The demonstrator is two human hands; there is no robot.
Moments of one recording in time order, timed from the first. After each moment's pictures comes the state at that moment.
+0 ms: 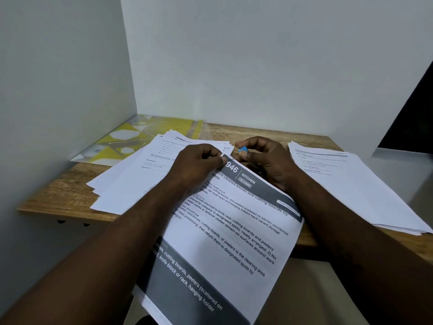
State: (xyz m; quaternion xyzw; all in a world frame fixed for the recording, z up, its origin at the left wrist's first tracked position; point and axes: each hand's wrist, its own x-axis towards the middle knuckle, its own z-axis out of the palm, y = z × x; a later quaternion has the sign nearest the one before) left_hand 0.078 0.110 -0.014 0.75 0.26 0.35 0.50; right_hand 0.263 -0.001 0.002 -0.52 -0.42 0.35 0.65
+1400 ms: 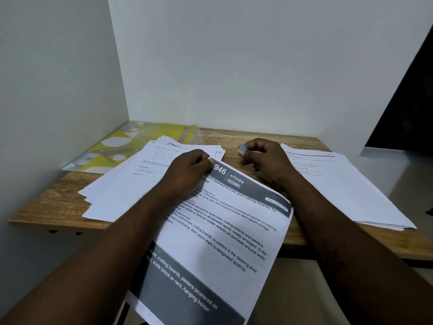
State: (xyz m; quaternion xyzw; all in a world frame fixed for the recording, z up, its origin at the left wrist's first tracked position) left_hand 0.080 0.107 -0.013 0.78 0.27 0.34 0.46; right_hand 0.286 -0.009 0.004 -0.66 -0.43 0.21 0.59
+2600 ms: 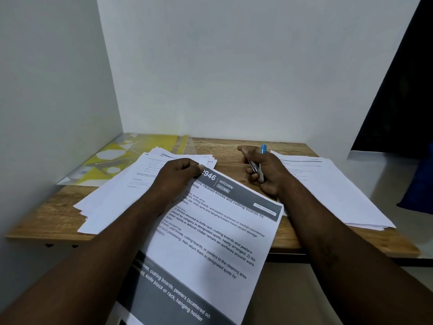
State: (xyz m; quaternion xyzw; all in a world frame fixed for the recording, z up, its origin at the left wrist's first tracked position) left_hand 0.074 0.105 0.000 0.67 0.25 0.33 0.61; right_hand 0.297 -0.017 0.017 -0.58 -0.28 0.36 0.68
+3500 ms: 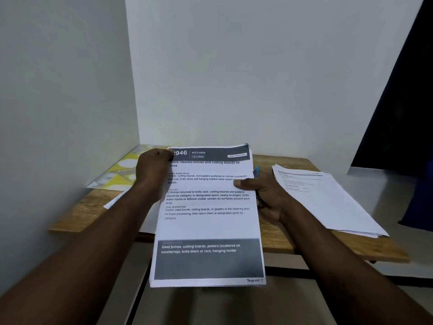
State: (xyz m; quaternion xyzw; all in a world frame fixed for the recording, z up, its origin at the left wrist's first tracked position) left_hand 0.014 0.133 0.048 0.53 0.34 0.48 0.60; right_hand 0.231 -0.051 0.018 -0.51 -0.40 0.44 0.63
